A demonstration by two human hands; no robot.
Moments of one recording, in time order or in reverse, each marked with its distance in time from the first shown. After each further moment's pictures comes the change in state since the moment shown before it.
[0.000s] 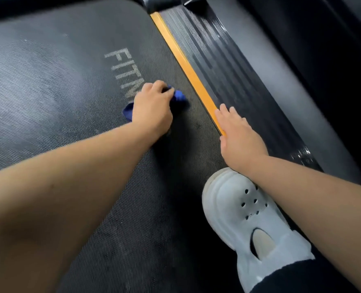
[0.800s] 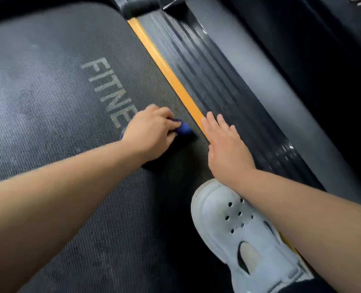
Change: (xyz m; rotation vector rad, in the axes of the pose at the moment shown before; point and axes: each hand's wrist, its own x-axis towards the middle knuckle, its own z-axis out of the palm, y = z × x) left_hand -0.010 0.013 -0.002 -0.126 -0.044 0.419; right_hand 0.007 0.004 0.018 0.006 0.049 0.016
